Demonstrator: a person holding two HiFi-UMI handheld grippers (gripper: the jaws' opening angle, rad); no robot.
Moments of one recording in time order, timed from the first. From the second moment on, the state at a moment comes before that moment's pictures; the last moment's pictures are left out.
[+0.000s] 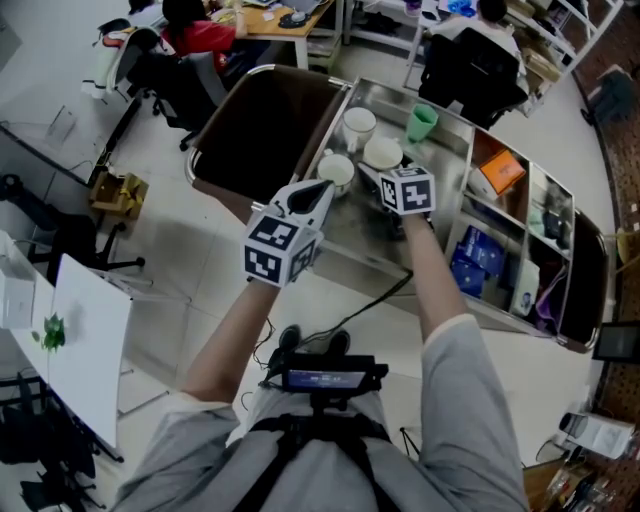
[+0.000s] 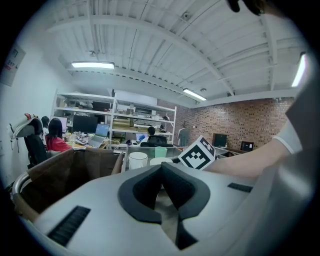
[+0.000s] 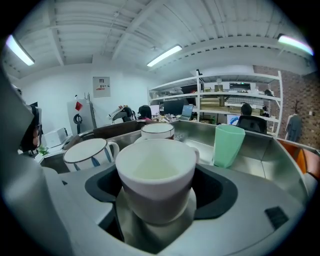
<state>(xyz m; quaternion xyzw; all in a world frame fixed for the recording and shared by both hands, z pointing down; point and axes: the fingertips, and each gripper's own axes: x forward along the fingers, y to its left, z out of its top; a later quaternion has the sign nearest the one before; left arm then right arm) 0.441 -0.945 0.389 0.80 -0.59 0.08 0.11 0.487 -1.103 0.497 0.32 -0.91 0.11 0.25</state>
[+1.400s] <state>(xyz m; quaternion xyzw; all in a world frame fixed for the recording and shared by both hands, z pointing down) 0.443 -0.906 0.381 0.84 -0.53 0.08 0.10 0.544 -1.036 0.401 0.43 -0.88 0.08 0.20</state>
